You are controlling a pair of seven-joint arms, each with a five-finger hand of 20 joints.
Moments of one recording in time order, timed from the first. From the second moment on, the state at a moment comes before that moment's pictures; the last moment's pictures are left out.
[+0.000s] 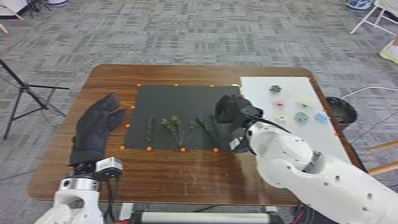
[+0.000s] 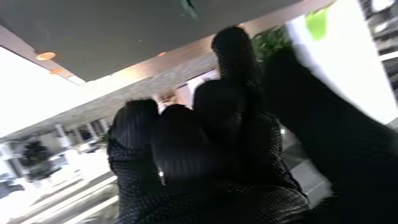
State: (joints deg) left arm 121.0 -47.1 -81.2 -119.3 38.8 22.1 31.0; right arm -61.9 -44.2 32.1 -110.3 -109.2 5.9 32.1
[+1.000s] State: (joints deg) left arm 121.0 -47.1 -81.4 -119.3 38.8 22.1 31.1; right arm -57.9 -35.4 24.1 -112.0 -112.8 -3.6 23.5
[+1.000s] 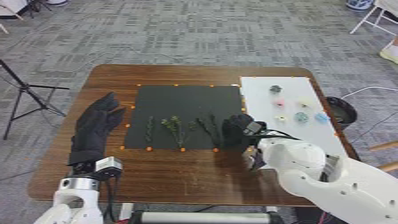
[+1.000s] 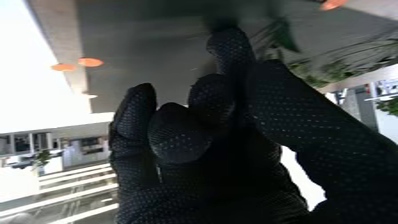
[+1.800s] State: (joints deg) left arm 121.1 -47.4 -81.4 -119.3 38.0 22.1 31.3; right arm -59.8 -40.2 23.7 -112.8 -112.9 -4.1 22.2
